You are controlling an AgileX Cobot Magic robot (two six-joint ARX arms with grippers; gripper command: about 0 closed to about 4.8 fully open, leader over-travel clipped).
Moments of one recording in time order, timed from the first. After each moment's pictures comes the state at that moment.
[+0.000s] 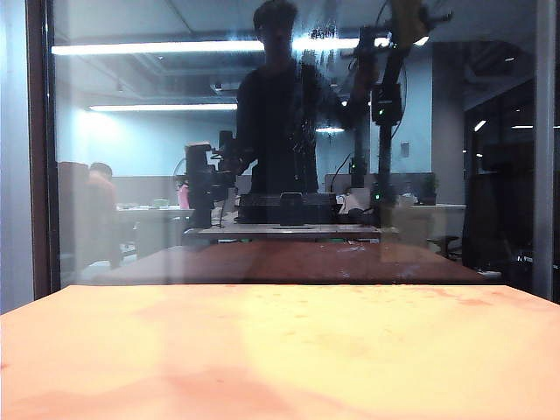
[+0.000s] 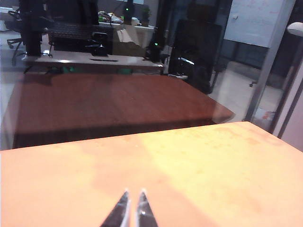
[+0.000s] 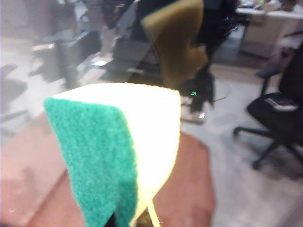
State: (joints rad) left arm 0.01 0.00 0.01 0.06 0.47 -0.11; right arm 0.05 1.69 2.14 -0.58 -0.15 -0.09
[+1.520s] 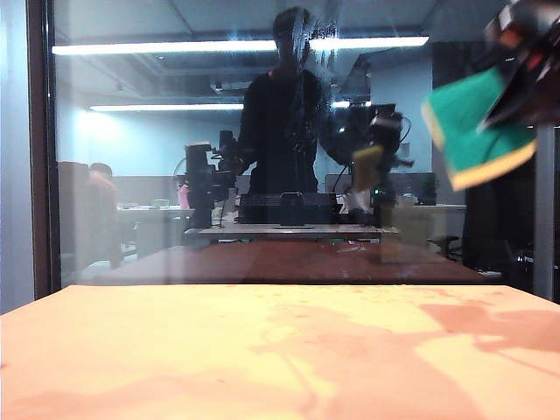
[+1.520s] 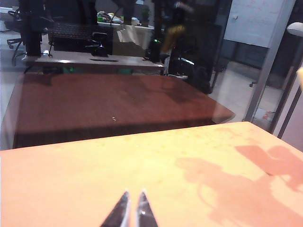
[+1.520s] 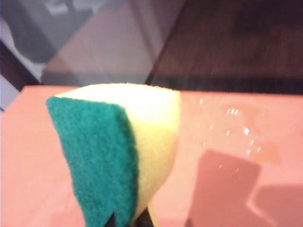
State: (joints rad) left arm 0.01 0.00 0.01 0.06 0.47 -0.11; right arm 0.14 1.06 0.60 0.09 -0.31 0.18
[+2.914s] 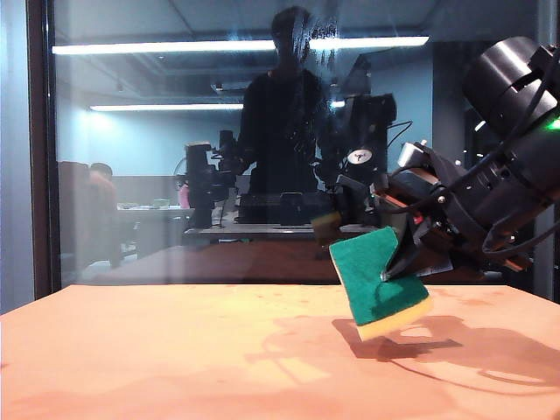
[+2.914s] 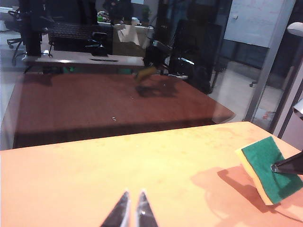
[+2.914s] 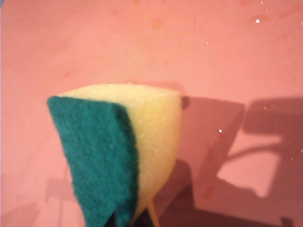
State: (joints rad) left arm 0.01 0.00 0.01 0.06 0.47 -0.11; right arm 0.39 1.58 0.60 0.34 -0.27 0.36
